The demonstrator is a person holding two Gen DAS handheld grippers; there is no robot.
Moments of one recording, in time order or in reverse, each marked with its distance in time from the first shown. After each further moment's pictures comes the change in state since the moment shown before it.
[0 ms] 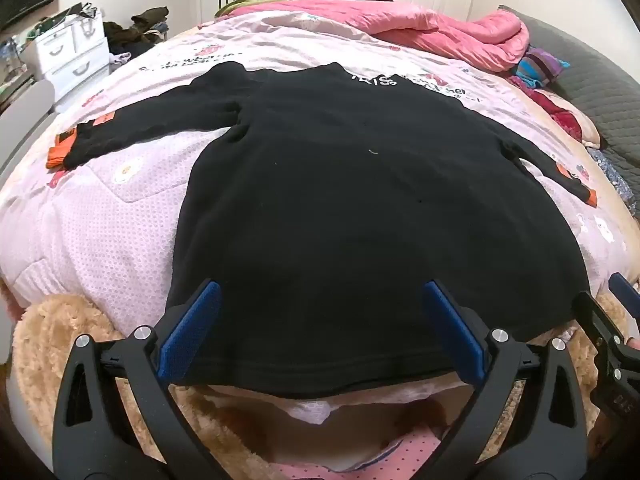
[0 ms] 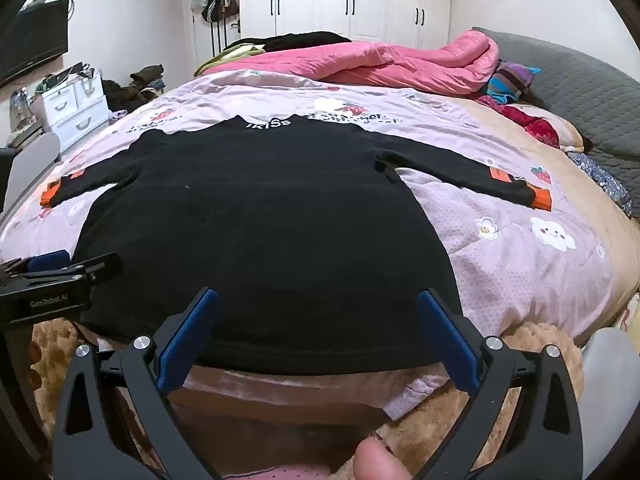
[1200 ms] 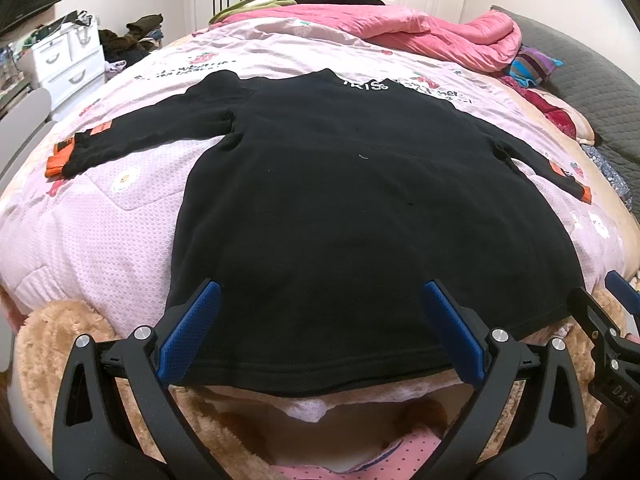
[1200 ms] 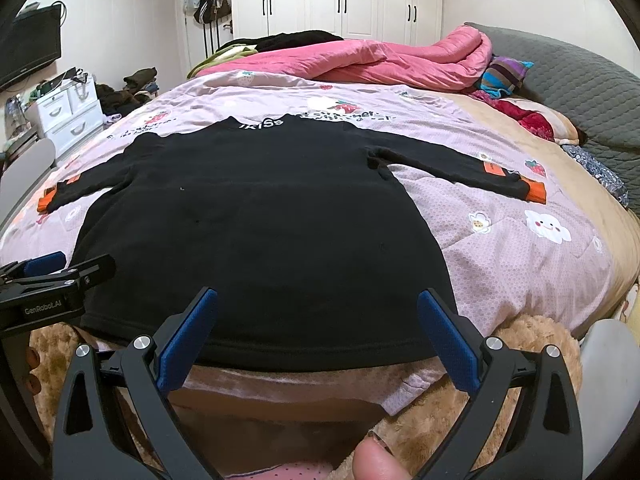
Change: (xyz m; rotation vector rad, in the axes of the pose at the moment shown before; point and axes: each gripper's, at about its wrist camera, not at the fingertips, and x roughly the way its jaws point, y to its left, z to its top) left arm -0.010 -0.009 0.003 0.021 -0.009 -0.004; right arm -0.002 0.001 -0.002 0.025 0.004 -0.015
